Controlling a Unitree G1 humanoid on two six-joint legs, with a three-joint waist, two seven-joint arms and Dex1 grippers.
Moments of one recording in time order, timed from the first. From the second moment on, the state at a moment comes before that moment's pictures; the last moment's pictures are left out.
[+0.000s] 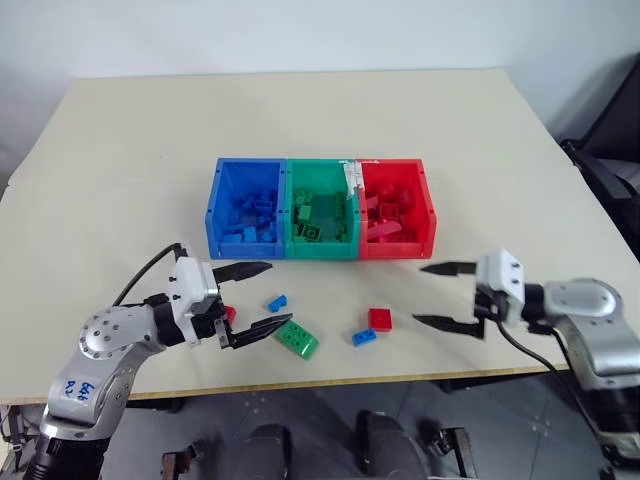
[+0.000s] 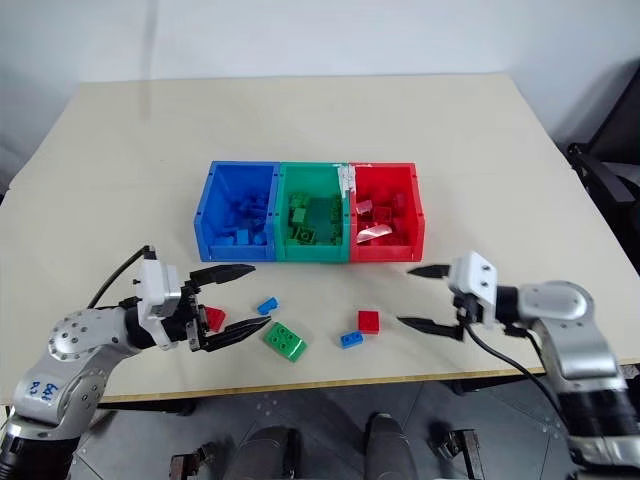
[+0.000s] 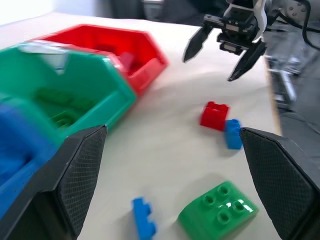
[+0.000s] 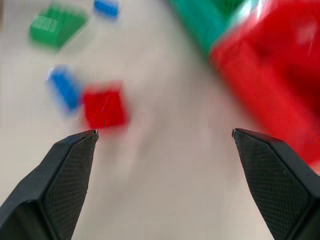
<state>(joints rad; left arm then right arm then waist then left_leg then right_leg) -0.09 0.64 0.08 -0.38 -0.52 0.25 -0.92 -0.17 -0.80 -0.10 0.03 0.34 0.02 1.31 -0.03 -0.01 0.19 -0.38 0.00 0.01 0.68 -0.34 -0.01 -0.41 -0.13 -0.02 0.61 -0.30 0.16</state>
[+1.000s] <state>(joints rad) 0.02 0.67 0.15 -0.42 -0.57 0.21 -1.00 -0.43 -0.67 0.08 0.16 0.32 0.09 1.29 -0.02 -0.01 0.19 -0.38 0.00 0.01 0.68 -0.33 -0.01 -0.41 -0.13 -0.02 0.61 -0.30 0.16</state>
